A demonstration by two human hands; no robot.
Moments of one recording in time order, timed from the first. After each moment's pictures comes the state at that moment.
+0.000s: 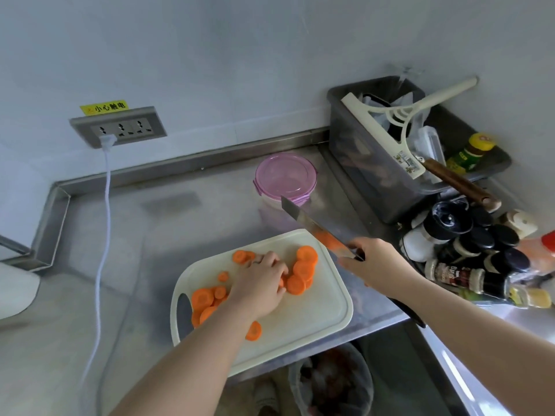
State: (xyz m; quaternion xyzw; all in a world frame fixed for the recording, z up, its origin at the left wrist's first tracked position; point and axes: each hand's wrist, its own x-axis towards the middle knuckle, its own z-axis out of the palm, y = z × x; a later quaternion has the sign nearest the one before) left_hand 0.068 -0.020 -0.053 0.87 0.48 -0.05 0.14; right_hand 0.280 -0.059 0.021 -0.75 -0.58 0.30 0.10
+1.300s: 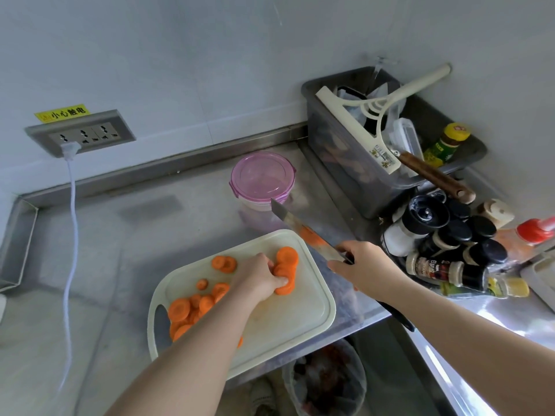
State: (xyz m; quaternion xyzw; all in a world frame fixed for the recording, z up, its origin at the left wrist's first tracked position) left_hand 0.110 -0.001 -0.047 0.67 0.63 -0.03 0.39; right_hand 0.299 -0.062 0.014 -0.75 -0.56 0.33 0.11
